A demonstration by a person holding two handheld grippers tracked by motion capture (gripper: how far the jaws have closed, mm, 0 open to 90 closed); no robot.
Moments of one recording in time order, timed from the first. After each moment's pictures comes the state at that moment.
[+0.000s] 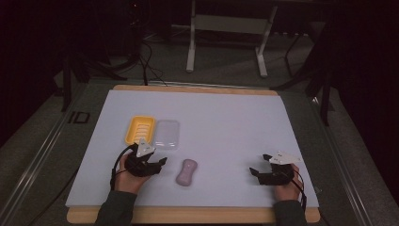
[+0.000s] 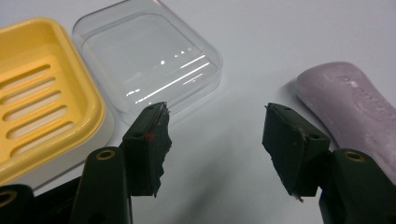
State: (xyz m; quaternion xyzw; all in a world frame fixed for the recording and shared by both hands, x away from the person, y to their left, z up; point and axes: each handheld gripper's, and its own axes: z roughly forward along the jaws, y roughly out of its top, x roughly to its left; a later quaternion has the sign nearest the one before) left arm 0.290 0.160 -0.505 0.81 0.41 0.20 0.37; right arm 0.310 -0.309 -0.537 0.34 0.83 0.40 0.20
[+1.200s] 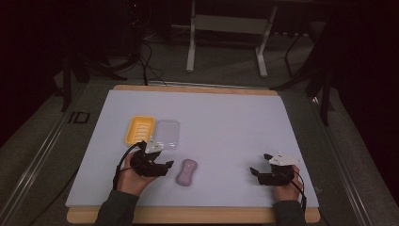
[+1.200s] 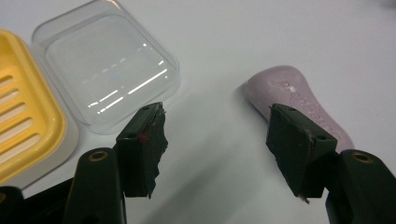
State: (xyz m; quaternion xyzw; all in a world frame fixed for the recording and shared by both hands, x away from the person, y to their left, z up) left arm 0.285 0.138 -0.475 0.84 0.40 0.15 0.34; right arm 0.306 -0.307 -0.537 0.34 0.82 0.40 0.22
